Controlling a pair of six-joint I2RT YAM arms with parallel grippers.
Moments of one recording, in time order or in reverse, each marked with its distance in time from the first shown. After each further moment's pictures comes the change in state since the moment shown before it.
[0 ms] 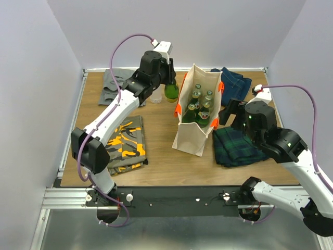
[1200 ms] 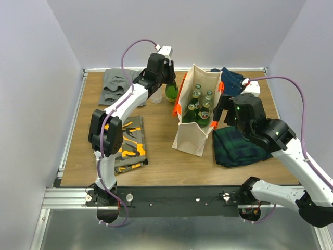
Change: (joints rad) left arm 0.077 0.288 0.055 0.161 0.055 -0.026; right arm 0.000 0.126 0.057 0.000 0.002 -0.045
